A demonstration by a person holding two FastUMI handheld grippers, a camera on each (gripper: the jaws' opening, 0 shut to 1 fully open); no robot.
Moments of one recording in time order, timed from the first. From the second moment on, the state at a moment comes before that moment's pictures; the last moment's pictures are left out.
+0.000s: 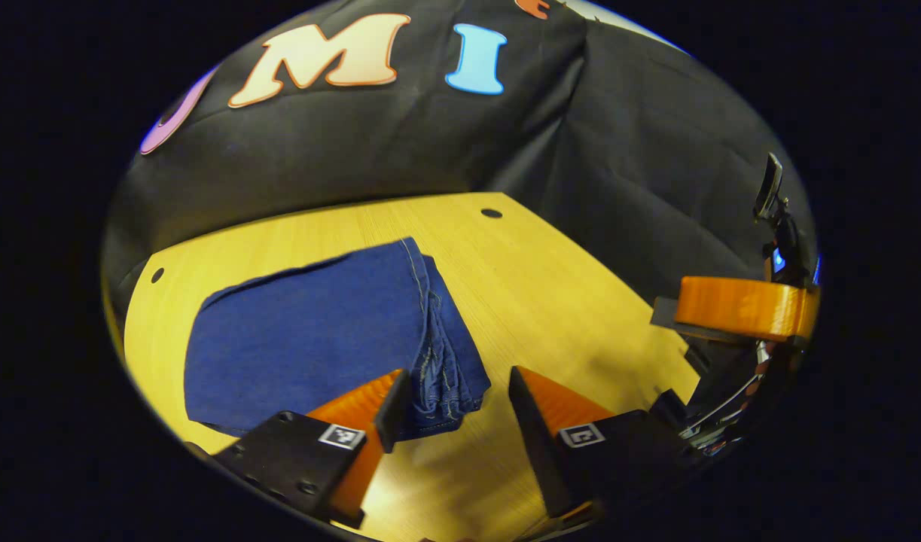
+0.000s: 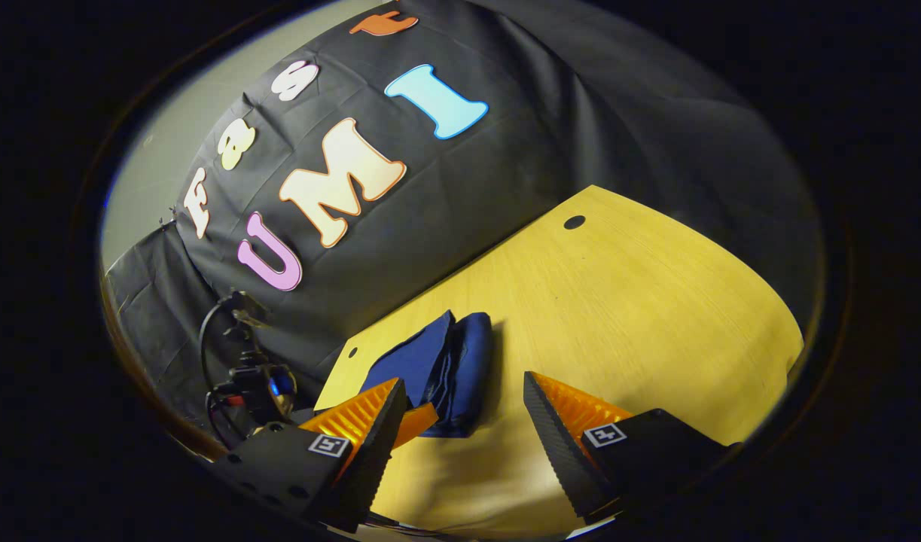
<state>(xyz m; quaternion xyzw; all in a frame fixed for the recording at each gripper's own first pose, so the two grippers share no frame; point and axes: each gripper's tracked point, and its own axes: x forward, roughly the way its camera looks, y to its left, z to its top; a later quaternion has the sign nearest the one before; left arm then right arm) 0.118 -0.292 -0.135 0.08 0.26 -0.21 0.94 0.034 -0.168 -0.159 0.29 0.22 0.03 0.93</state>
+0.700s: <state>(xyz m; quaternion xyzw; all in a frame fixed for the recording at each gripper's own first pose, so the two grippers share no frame) 0.098 -0.114 0.000 0.07 0.13 -0.12 0.98 0.077 -0.042 -0.091 0.26 0.13 0.05 0.96</state>
